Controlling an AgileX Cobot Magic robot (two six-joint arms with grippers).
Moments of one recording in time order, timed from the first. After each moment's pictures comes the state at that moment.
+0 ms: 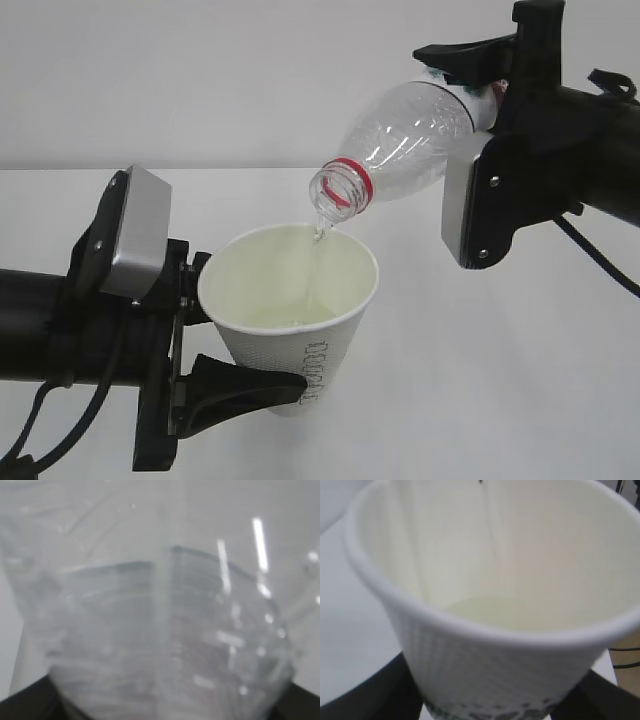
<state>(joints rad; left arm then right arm) -0.49 1.53 -0.54 1.24 -0.88 -0.63 0.41 1.39 -0.66 -0.33 -0.59 -1.35</state>
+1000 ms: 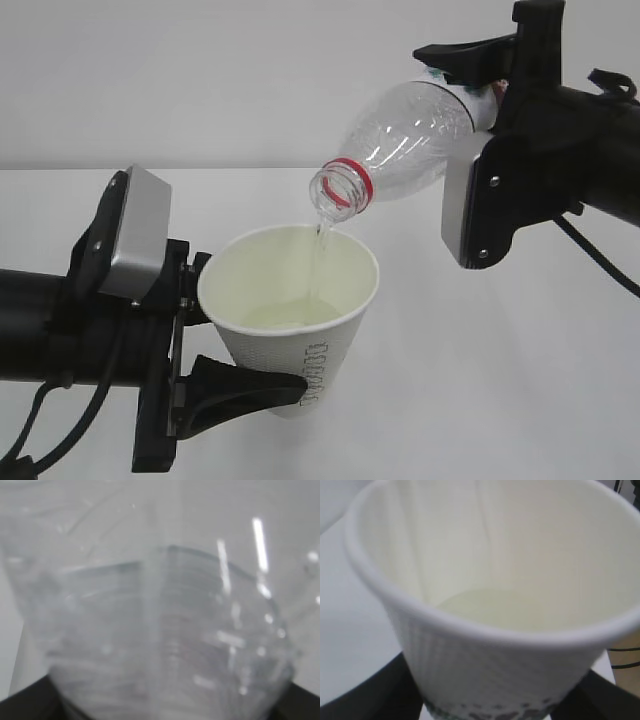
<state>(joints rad) -0.49 1.53 -0.54 1.24 -0.89 -0.63 0.41 1.39 -0.66 -0.33 -0.59 -1.35</state>
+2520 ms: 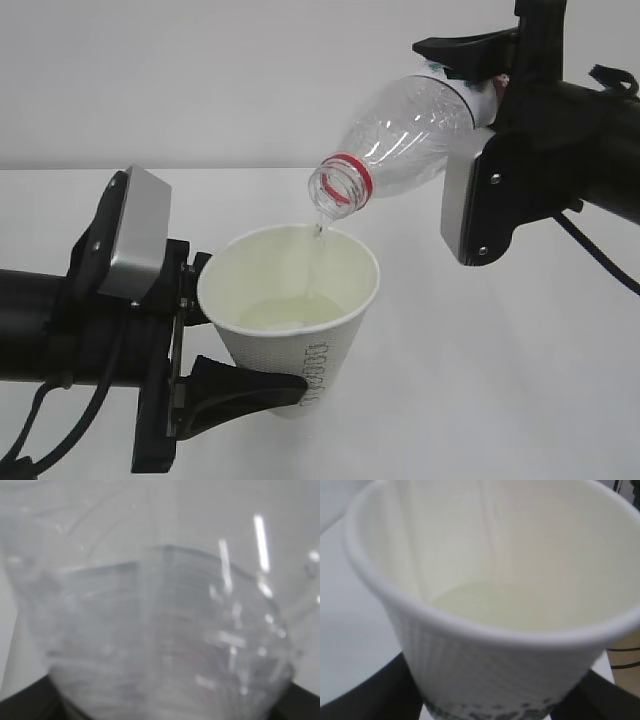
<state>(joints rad) -0.49 1.53 -0.54 1.24 -0.89 -0.63 0.41 1.39 -0.66 -0.33 -0.61 -1.36</state>
